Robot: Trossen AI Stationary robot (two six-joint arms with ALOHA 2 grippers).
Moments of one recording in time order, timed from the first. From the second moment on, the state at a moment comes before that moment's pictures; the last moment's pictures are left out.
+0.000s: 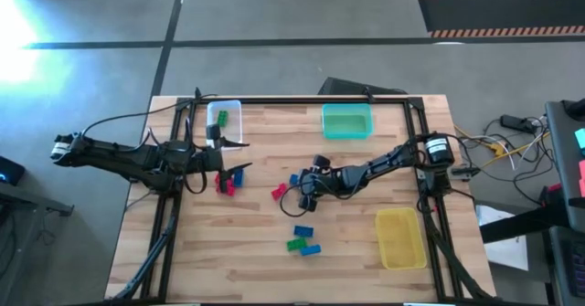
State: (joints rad) left arm -0.12 0.72 0.57 0.02 -0.38 0.35; right arm 0.08 1.97 1.03 0.03 0.36 0.23
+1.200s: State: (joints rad) left arm -0.12 0.72 0.56 0.02 -0.38 0.29; right arm 0.55 1.31 1.03 -0.84 0.03 1.48
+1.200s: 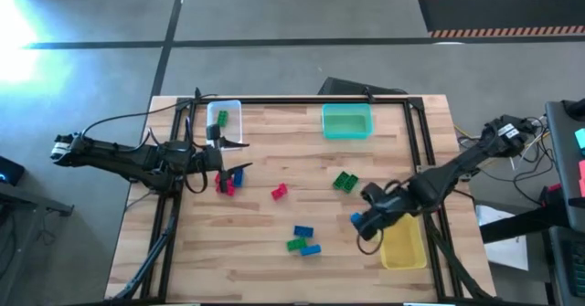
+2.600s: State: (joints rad) left arm -0.12 0.72 0.56 0.02 -0.38 0.29; right arm 0.86 1.38 1.00 -1.19 -0.05 1.97
